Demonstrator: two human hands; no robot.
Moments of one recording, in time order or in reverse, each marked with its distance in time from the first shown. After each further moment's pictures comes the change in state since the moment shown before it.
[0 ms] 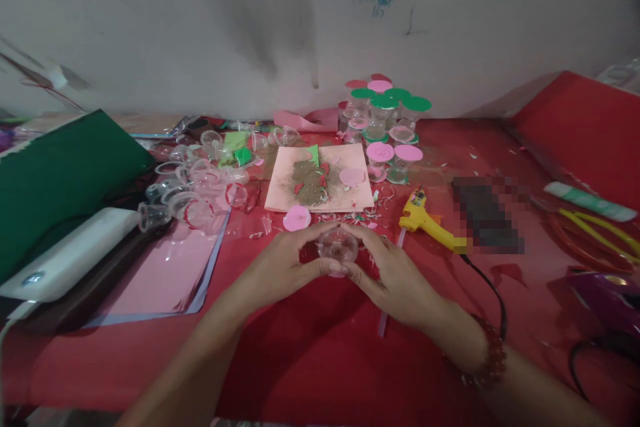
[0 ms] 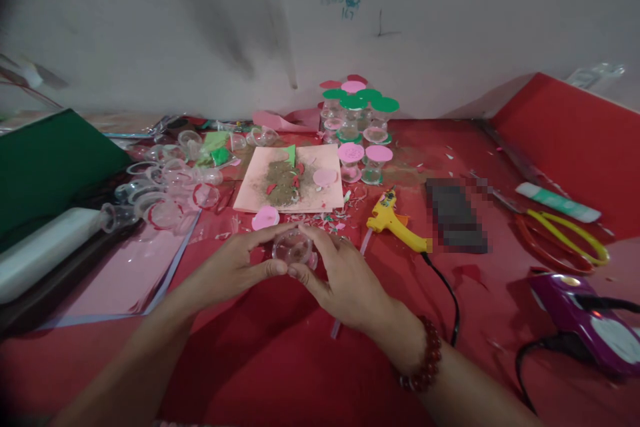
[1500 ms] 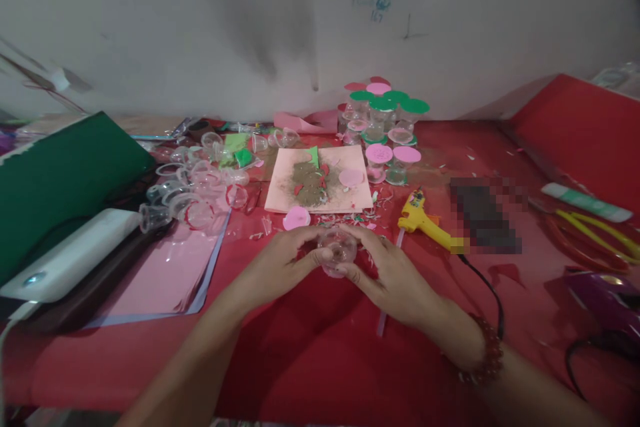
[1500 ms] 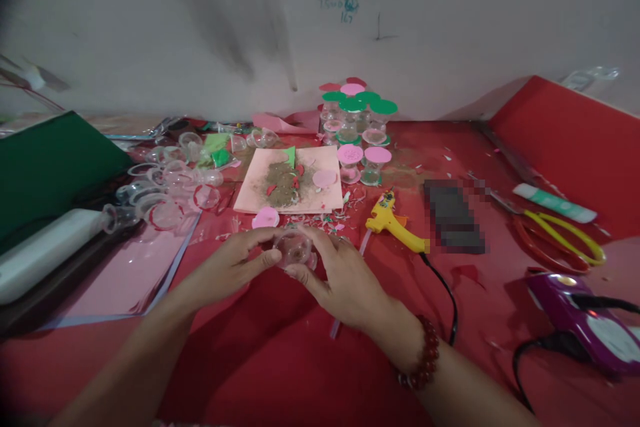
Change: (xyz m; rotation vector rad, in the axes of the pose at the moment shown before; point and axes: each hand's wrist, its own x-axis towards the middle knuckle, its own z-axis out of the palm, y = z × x) left_hand 0.001 -0.004 -0.001 0.023 0.031 0.067; right_hand 0.000 0.000 0.000 -0.005 0.017 -0.010
